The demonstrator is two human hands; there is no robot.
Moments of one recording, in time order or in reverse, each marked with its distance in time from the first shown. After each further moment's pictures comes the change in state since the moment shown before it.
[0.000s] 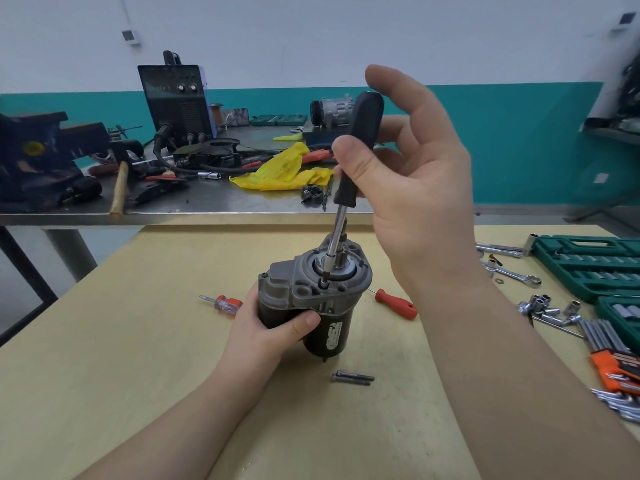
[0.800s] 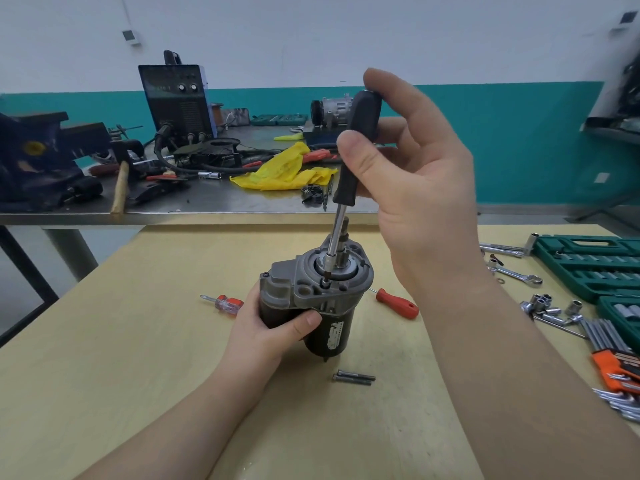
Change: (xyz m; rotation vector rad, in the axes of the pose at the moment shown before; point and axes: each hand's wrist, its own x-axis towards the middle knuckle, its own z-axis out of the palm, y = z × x) left_hand 0.000 0.000 0.001 0.002 0.001 -0.005; right_hand 0.001 0.003 -0.001 0.080 0.014 0.039
